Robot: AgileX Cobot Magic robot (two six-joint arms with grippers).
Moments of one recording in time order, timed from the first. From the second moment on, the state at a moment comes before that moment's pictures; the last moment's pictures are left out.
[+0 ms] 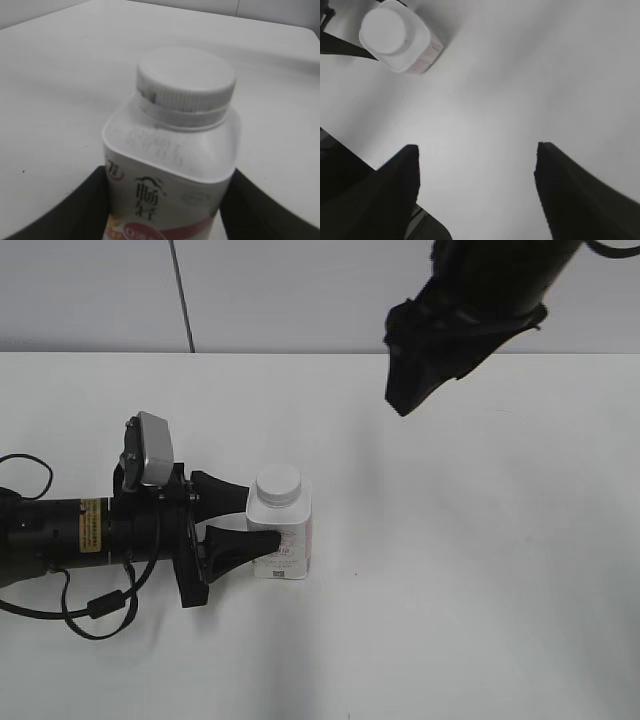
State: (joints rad) left arm -0.20 2.14 -0.69 1.20 -1.21 -0.28; right arm 0.61 1.69 -1.56 0.10 1.22 -0.22
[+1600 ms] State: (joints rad) left arm -0.20 2.14 -0.69 1.21 -1.22 -0.28; right arm 0.77 2.11 -1.88 0.14 1.22 -0.11
